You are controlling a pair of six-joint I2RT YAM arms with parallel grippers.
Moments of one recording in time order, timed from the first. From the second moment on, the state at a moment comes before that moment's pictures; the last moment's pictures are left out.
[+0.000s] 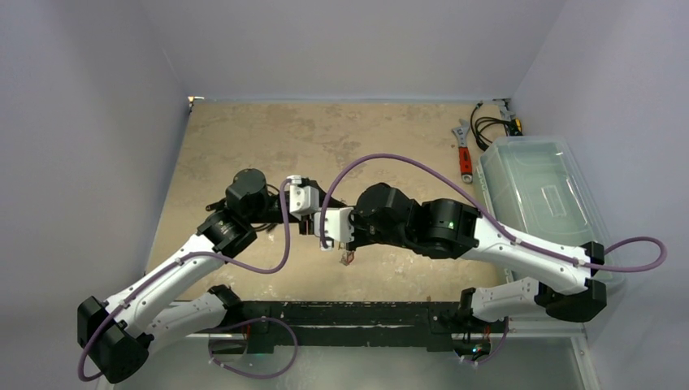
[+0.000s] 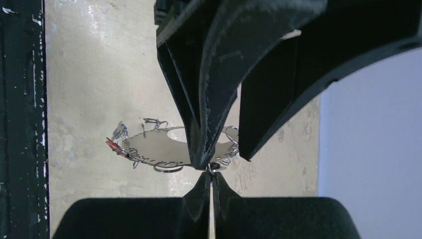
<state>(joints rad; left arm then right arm) -0.68 0.94 0.79 0.07 0.82 0.24 1.26 1.26 1.45 -0.87 0.24 -0.62</state>
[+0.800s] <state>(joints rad) -0.69 0.91 0.74 0.03 0.79 0.23 1.27 1.30 1.46 -0.87 0.25 -0.63</state>
